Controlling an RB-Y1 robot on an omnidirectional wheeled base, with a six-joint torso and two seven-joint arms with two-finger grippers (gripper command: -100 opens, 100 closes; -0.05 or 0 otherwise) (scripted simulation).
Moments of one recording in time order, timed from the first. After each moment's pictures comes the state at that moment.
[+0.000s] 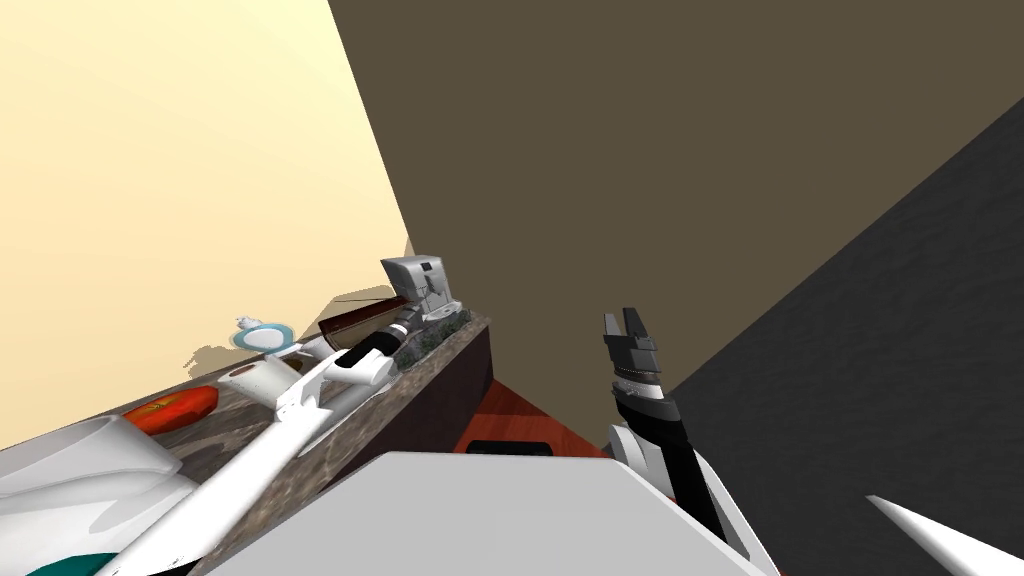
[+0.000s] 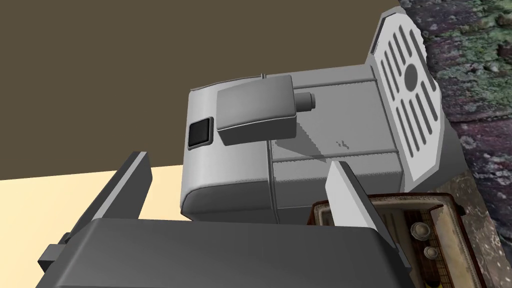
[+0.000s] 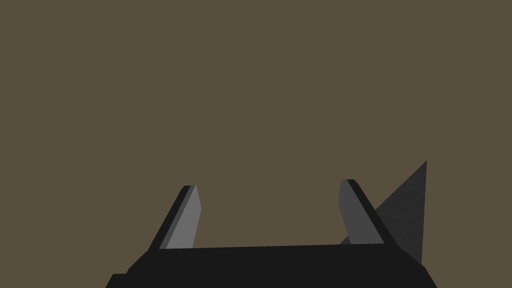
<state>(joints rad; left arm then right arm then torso) 0.09 0.69 0.13 -1.82 0.29 0.18 0.22 0.55 -0.05 -0.07 -2.30 0.06 -0.56 0.01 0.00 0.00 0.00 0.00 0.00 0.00</state>
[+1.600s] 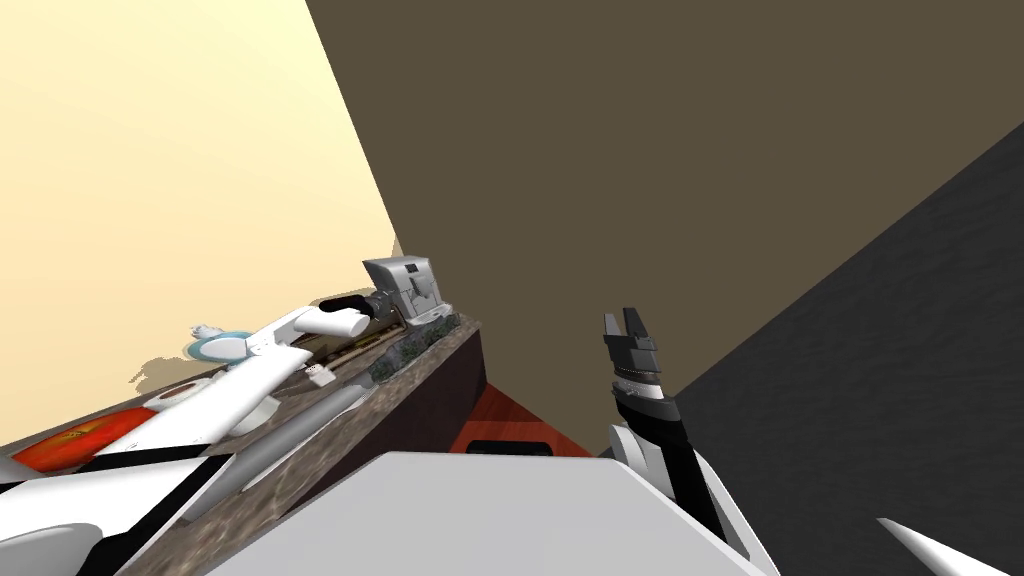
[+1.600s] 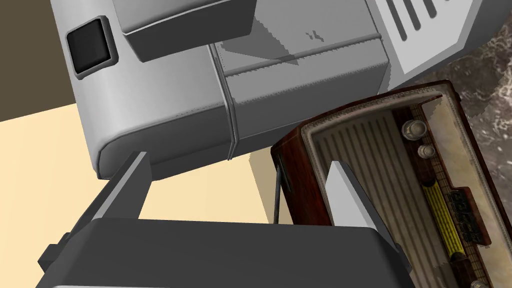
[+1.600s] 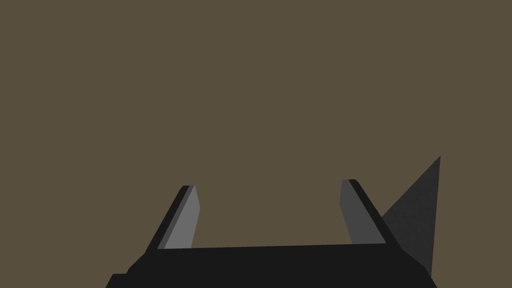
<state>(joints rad) -0.21 1.01 0.16 -1.46 0.47 0.63 0.27 0.55 -0.05 -0.07 -2.30 0.06 -0.56 0.01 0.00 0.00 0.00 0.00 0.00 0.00</state>
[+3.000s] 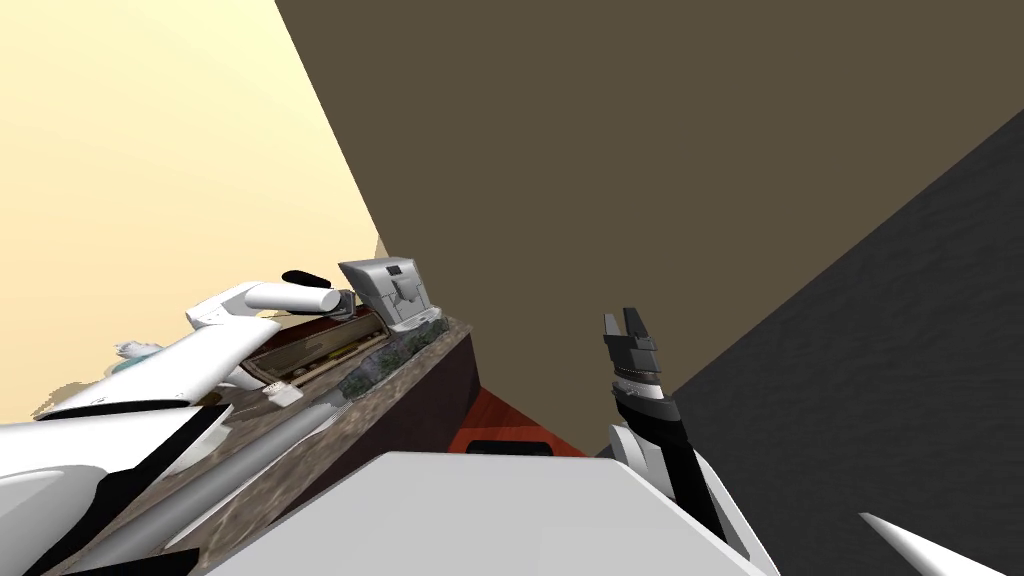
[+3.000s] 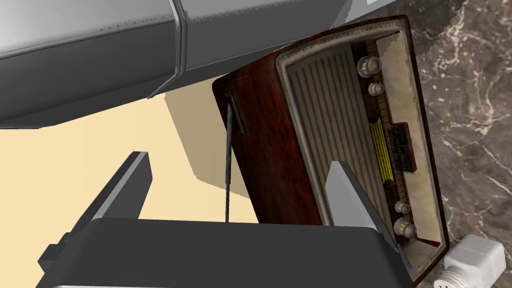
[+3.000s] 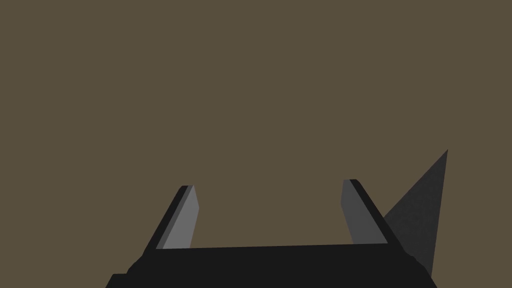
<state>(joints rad) -0.42 1.17 0.16 -1.16 0.58 0.99 0.30 0.55 -0.05 -0.07 -2.30 0.06 -0.56 0.01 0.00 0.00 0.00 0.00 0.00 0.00</state>
